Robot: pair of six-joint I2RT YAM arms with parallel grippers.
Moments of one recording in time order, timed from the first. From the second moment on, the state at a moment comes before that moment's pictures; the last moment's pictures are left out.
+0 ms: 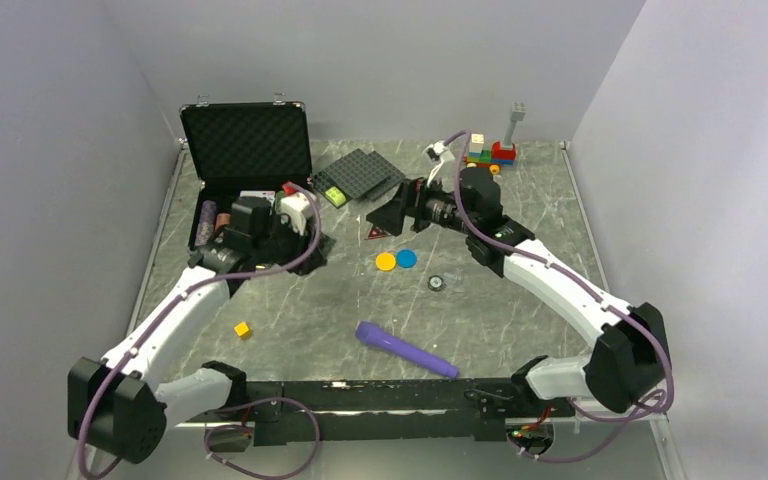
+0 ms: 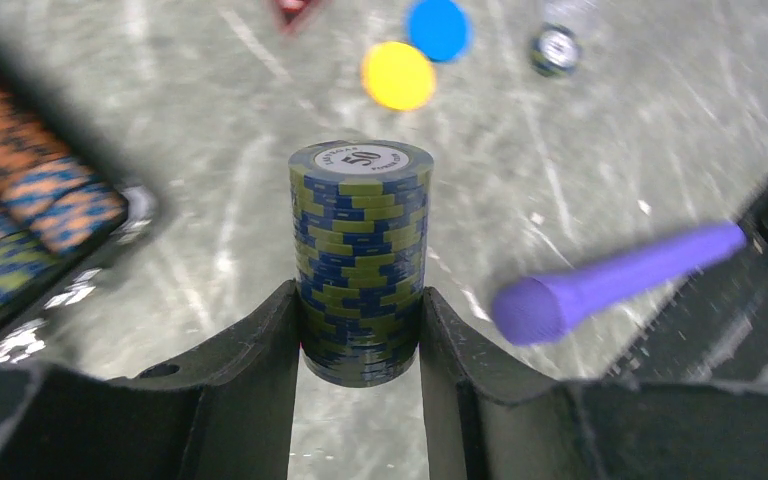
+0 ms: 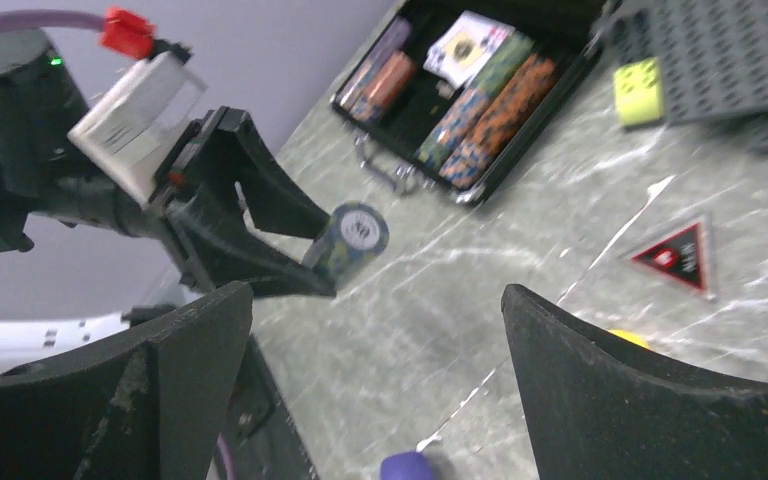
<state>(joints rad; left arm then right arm) -0.40 1.06 0.82 -0.40 0.46 0.03 0.56 1.34 1.01 0.10 -0.52 0.53</state>
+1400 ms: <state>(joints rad) 0.18 2.02 1.61 -0.57 0.11 0.17 0.56 0.99 0.86 0.17 -0.13 0.41</state>
